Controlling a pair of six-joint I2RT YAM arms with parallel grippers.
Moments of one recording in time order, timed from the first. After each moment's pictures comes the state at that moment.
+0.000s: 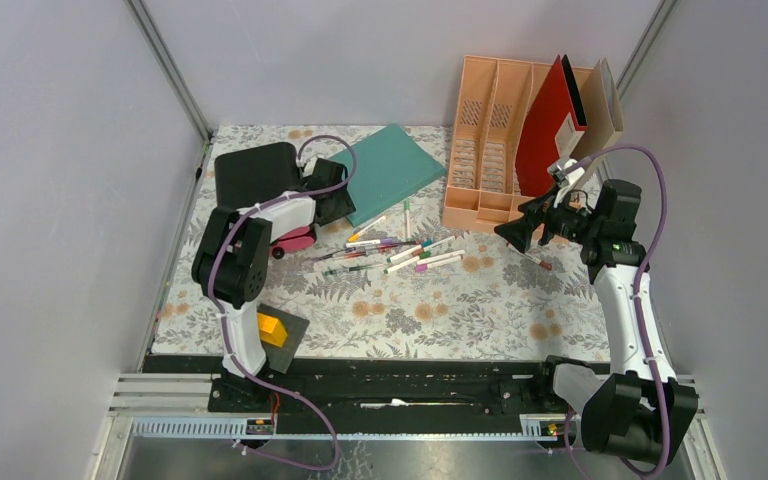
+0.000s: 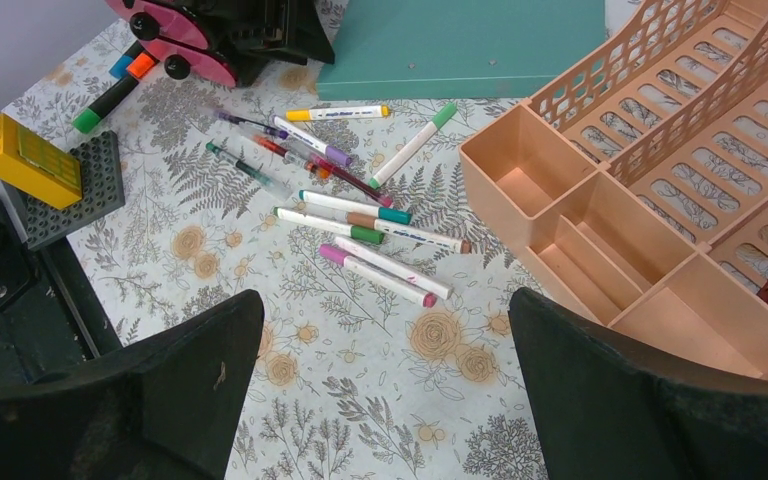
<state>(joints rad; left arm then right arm) -0.35 1.95 1.31 -0.22 -0.21 -0.69 -0.18 1.05 0.85 -0.30 -1.02 -0.21</state>
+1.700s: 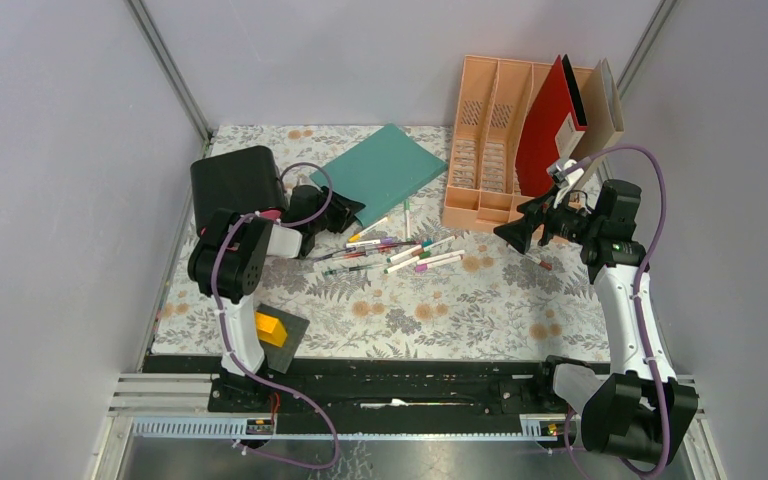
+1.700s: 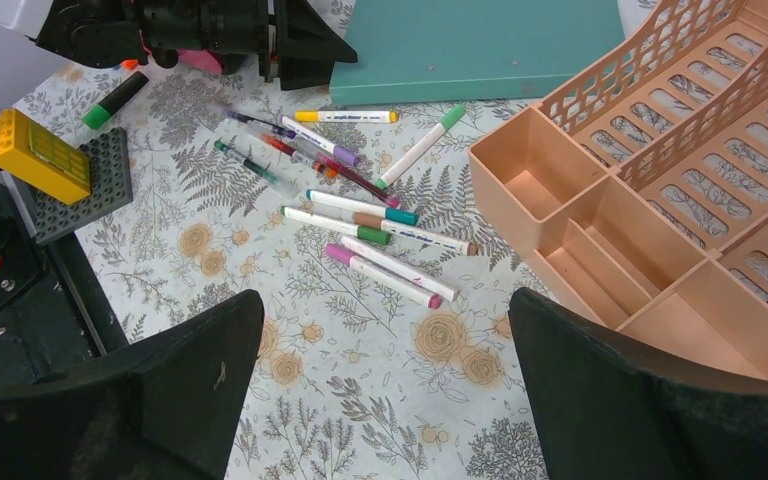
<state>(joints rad) -0.26 1.97 0.89 0.60 0.26 -1.20 -0.18 1.06 0.85 -0.31 -1.03 -0.21</state>
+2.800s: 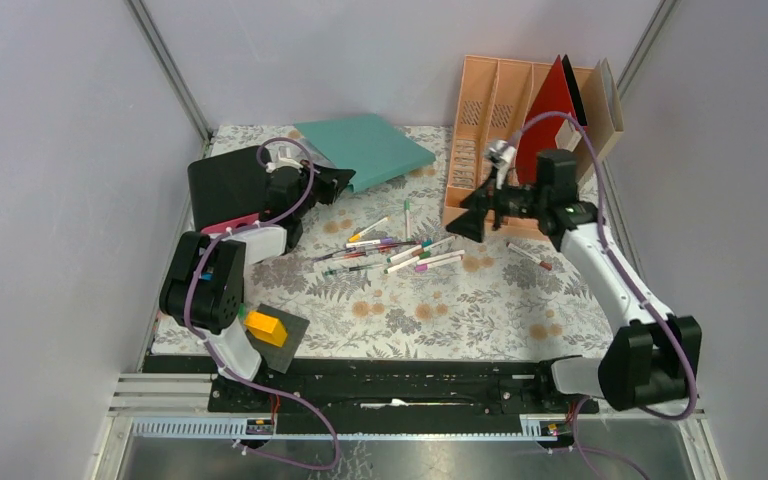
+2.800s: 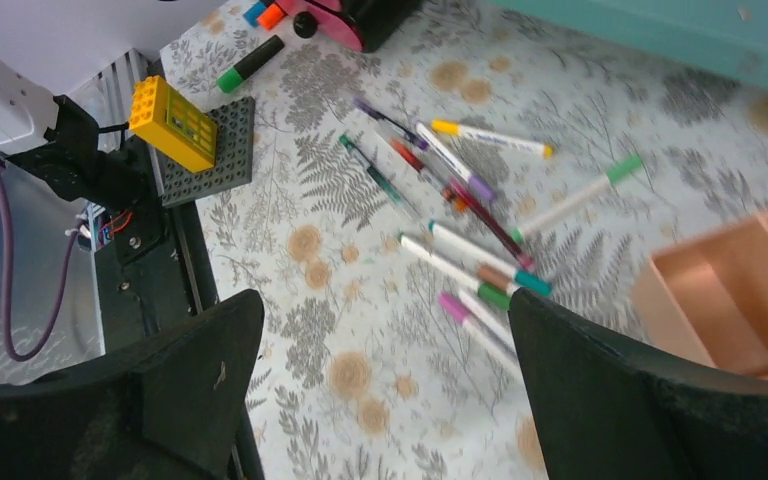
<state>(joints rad) -0.24 1.72 0.89 0.67 0.25 -1.28 0.11 1.27 1.00 -0.29 -1.03 -0.11</state>
